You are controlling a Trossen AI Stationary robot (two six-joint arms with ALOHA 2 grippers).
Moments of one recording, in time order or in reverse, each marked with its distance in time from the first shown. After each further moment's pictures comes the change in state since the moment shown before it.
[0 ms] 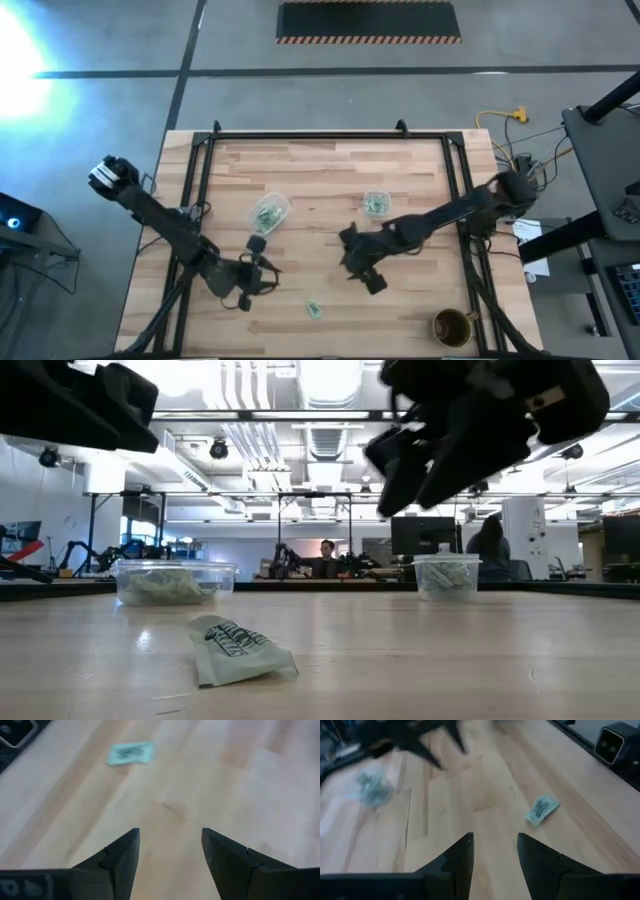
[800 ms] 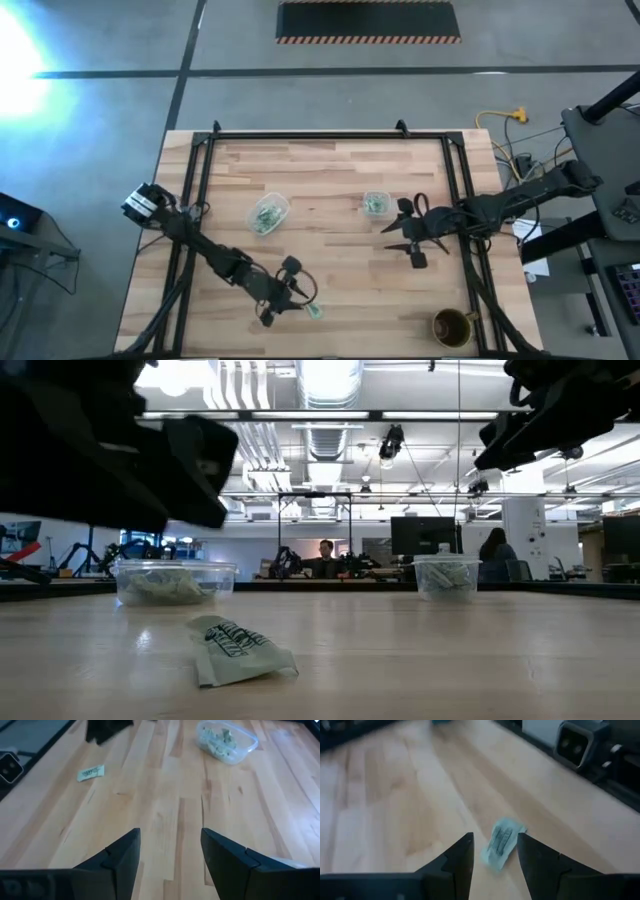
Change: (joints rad) left arm 0.123 0.443 0.115 0.427 0.362 0.177; right arm 0.005 -0.781 -0.538 0.062 0.261 0.202
